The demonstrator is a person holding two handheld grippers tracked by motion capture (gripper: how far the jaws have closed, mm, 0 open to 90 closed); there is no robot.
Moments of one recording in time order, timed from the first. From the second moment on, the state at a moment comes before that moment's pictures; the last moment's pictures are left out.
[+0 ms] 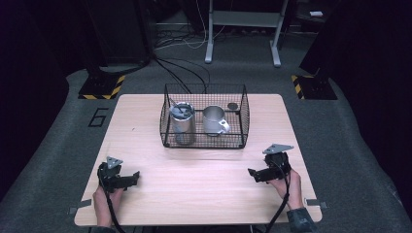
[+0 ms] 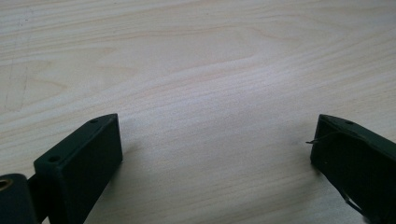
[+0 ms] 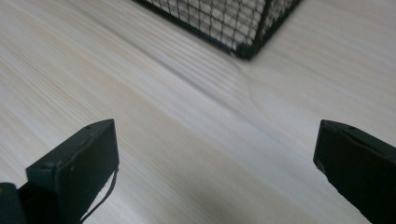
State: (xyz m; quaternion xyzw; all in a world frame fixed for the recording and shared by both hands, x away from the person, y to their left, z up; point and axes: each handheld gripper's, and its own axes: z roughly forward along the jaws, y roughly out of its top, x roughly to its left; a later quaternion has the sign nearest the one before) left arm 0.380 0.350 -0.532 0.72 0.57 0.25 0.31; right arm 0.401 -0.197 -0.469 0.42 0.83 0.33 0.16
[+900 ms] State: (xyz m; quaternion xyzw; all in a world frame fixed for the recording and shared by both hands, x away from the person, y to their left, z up) left arm 0.379 0.349 -0.532 0.72 0.57 0.25 0.31; right arm 0.370 -0.265 -0.530 0.50 0.78 0.33 0.21
